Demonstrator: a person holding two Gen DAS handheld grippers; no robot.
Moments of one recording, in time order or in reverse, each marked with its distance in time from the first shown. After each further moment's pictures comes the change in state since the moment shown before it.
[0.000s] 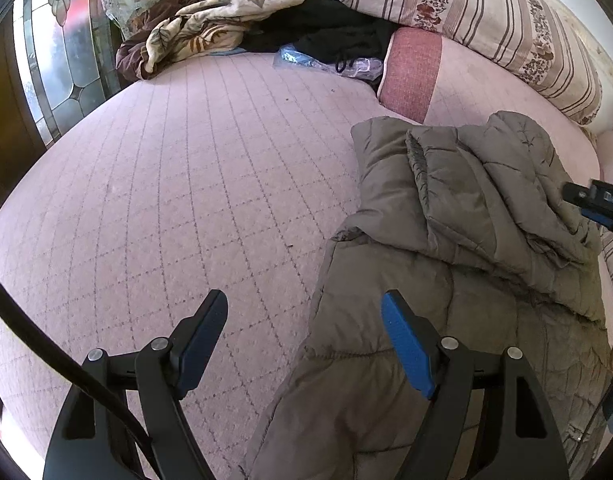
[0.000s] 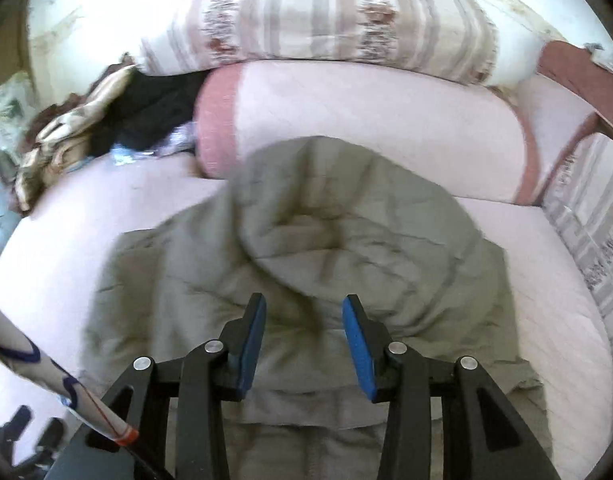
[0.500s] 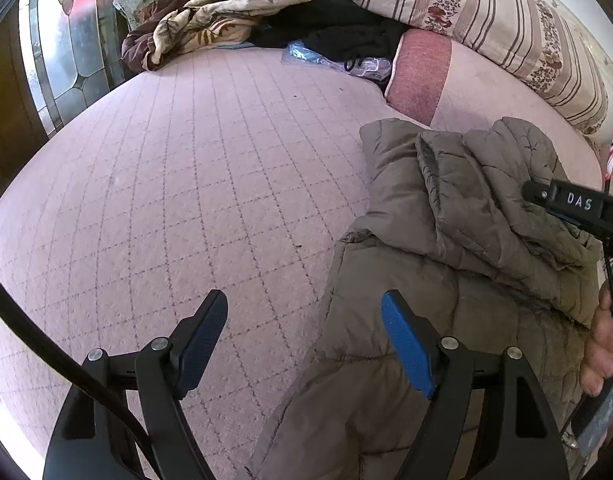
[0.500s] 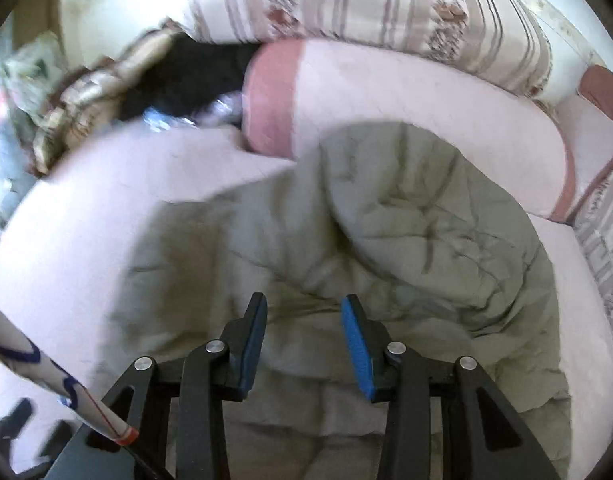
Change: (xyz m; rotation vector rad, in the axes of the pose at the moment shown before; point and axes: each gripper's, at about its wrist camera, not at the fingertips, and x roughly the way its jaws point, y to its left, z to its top) left arm 0.002 0.008 0.004 -0.033 0.014 -0.003; right arm 0.025 0.062 -0.002 -0.083 0.033 0.068
